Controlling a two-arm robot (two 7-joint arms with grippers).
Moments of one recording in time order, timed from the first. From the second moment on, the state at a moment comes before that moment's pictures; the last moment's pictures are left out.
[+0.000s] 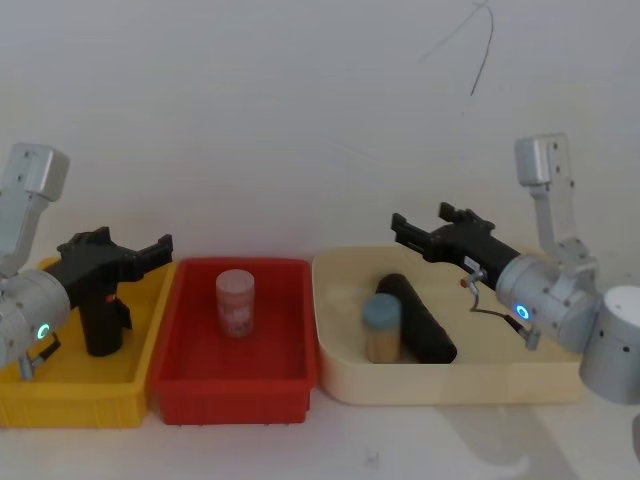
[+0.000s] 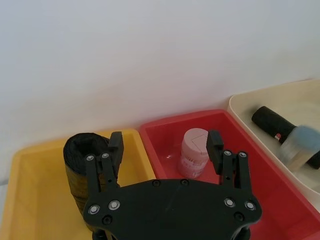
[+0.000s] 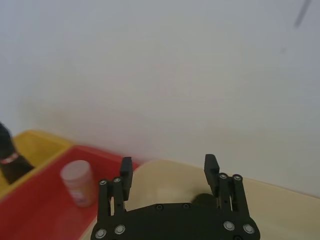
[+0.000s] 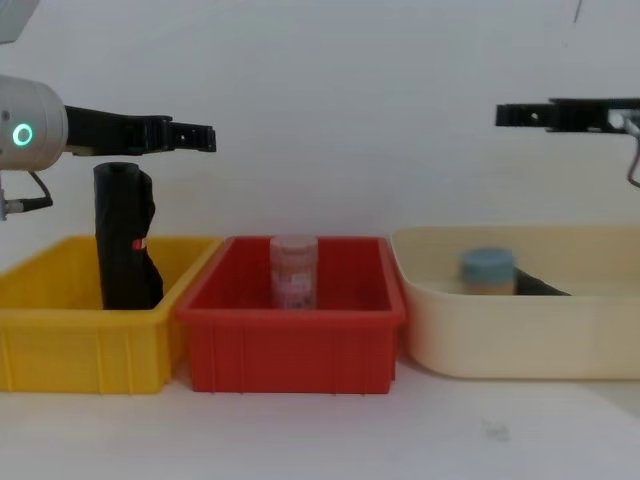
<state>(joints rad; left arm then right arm) -0.57 0.34 0.33 -1.44 -0.54 0.43 -0.15 0.59 0.26 -0.21 -1.29 0.35 0.29 0.35</state>
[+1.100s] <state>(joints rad) -0.58 0.37 0.41 -1.41 -0.53 0.41 -0.32 0.32 0.22 -0.23 -1.49 0.24 -0.06 0.25</state>
